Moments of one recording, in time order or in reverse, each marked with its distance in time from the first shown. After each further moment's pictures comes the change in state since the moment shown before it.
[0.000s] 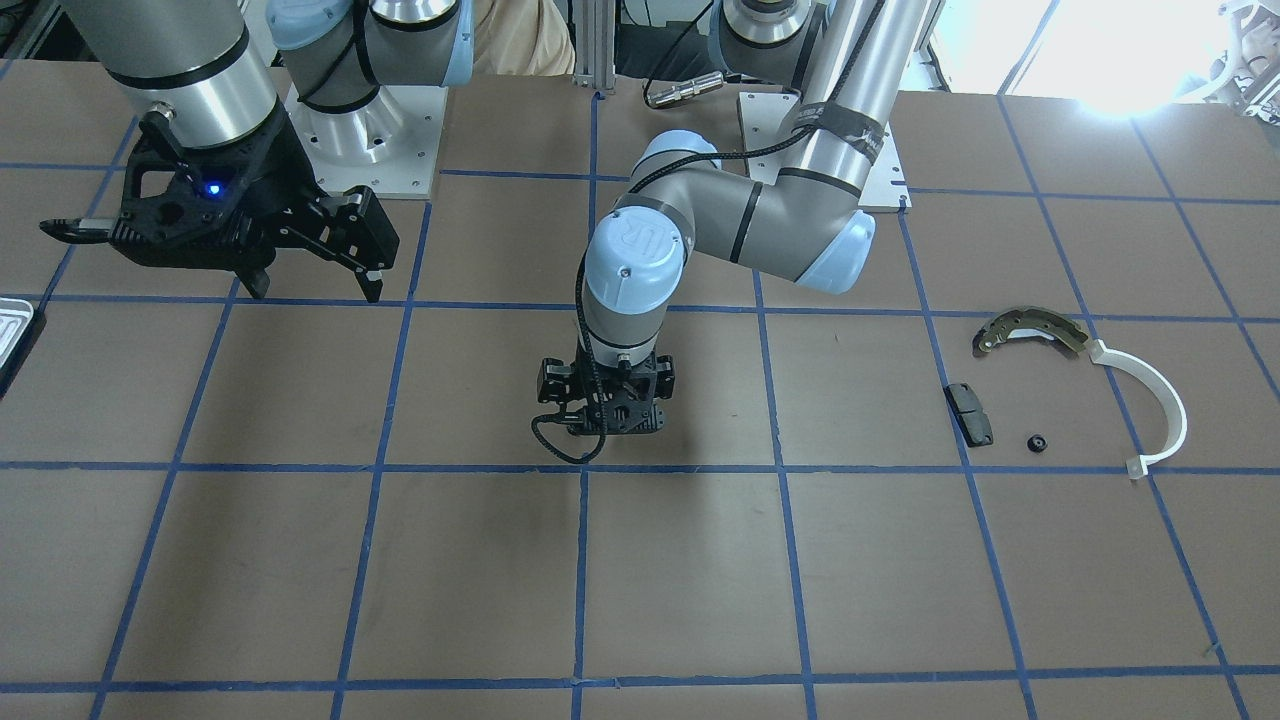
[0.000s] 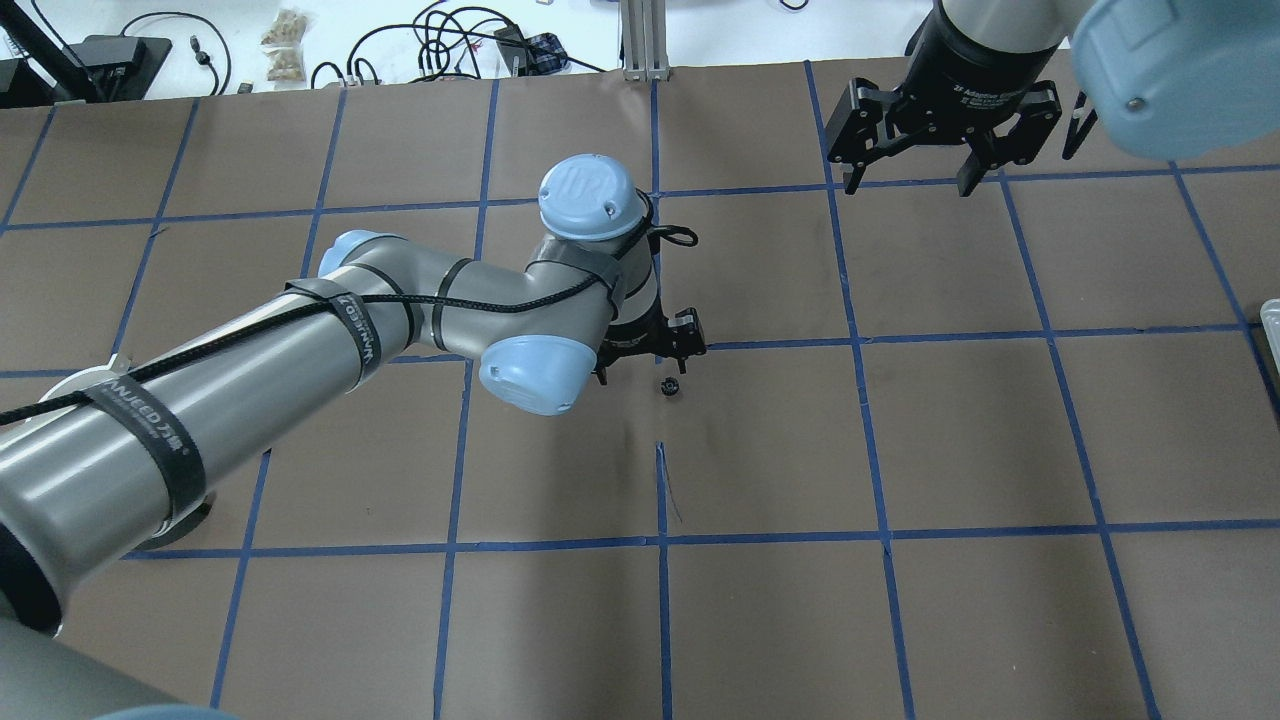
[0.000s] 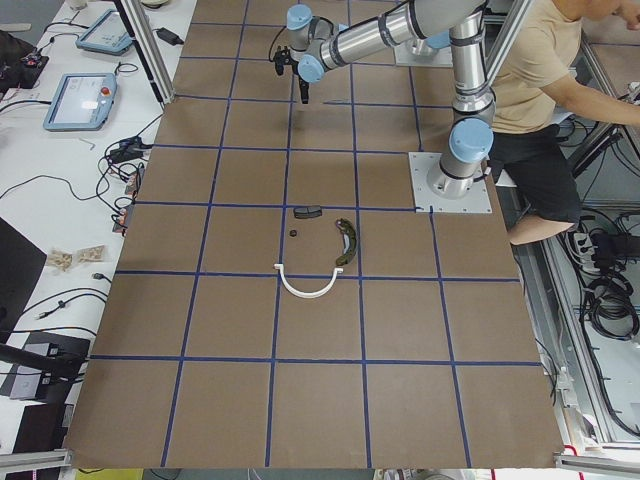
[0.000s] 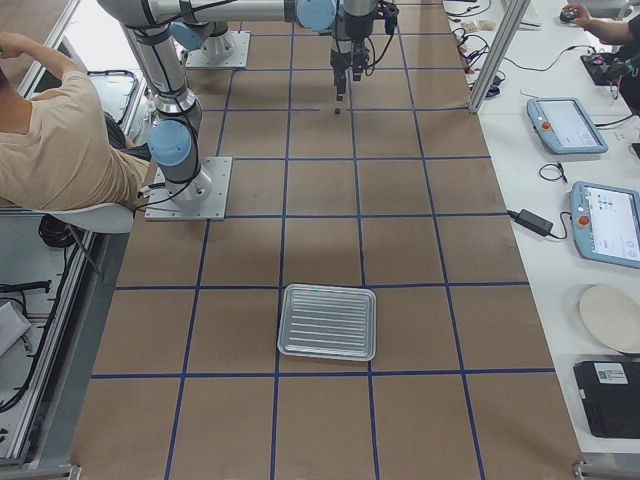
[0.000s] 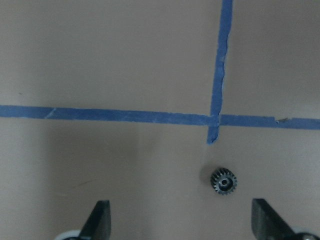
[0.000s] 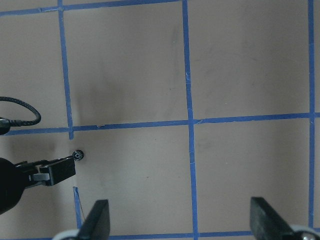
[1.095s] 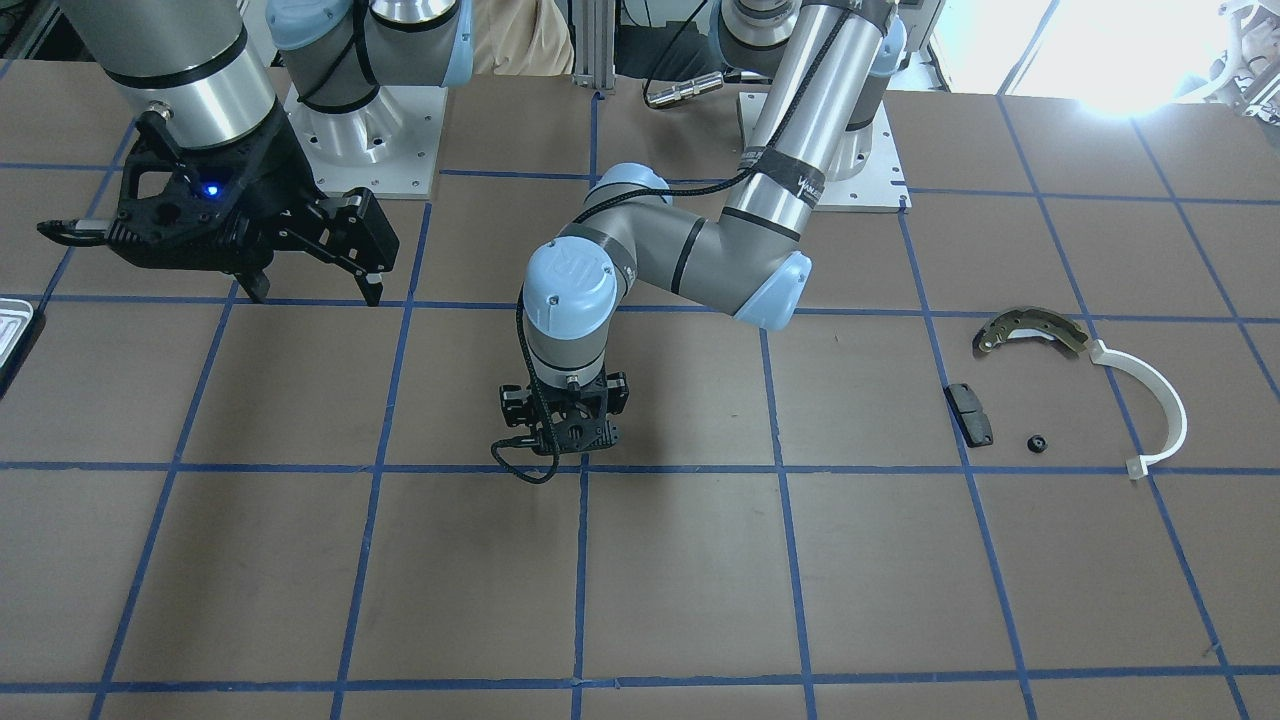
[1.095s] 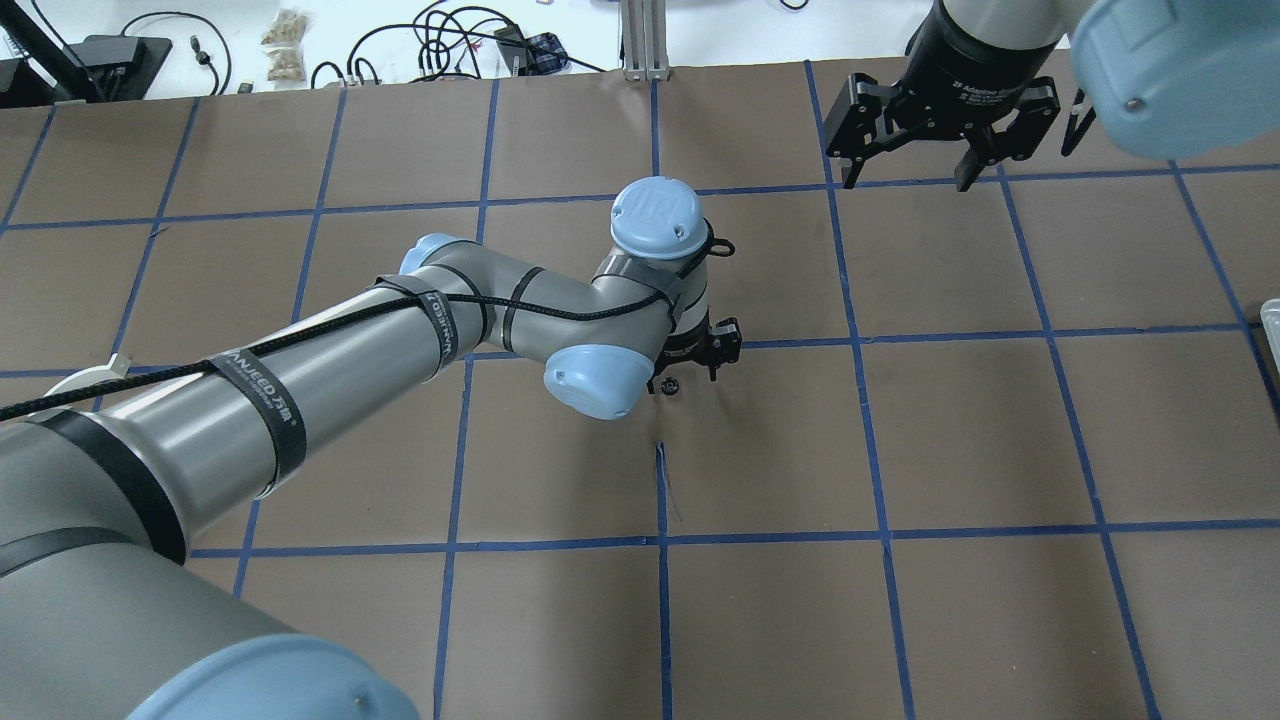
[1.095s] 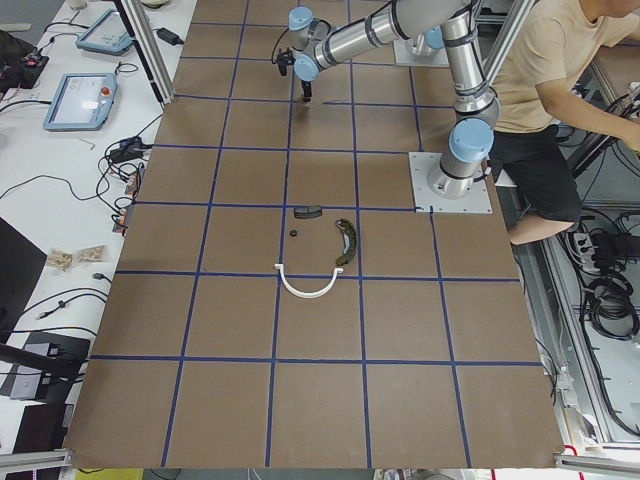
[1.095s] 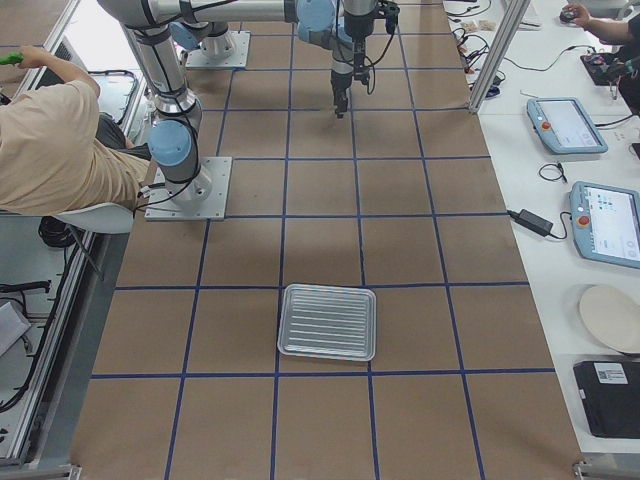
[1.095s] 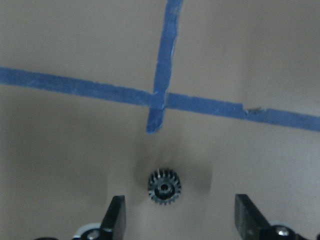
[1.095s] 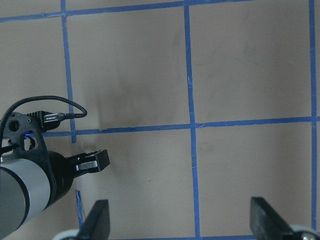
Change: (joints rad) left arm -0.060 -0.109 0.083 0.032 0.031 -0.131; right arm -0.001 0.000 0.000 -0.013 0.007 0.003
